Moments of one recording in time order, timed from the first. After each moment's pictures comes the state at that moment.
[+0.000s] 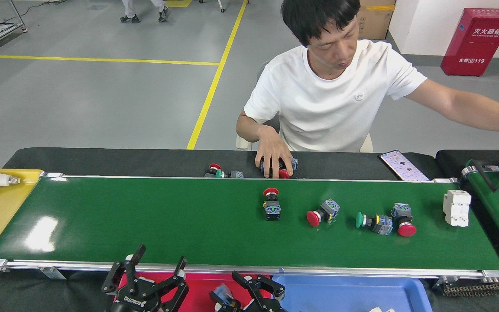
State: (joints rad) left arm 0.19 0.02 -0.04 -1.76 -1.57 -0.29 0.10; right arm 0.10 0.13 0.47 -1.69 1.43 -0.32 0.23
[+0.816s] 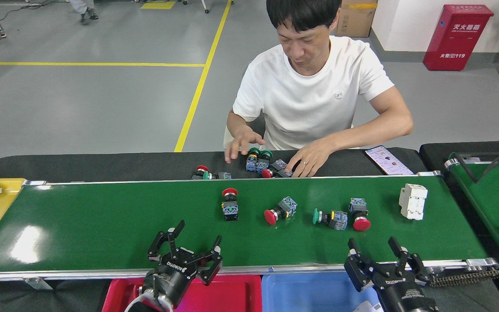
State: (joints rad) left arm -0.18 -0.09 -0.11 -1.34 -1.79 -0.27 0.05; right arm 0.15 0.13 -0.17 -1.75 1.36 -0.25 0.19
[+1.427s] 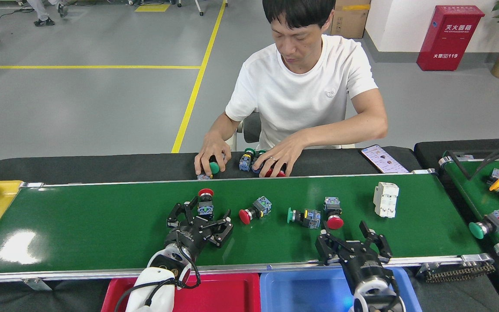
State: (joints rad) left arm -0.44 -0.10 -0.11 -0.93 -1.81 -0.24 0.02; right arm -0.17 0.11 0.13 -1.37 1.43 0.12 0.18
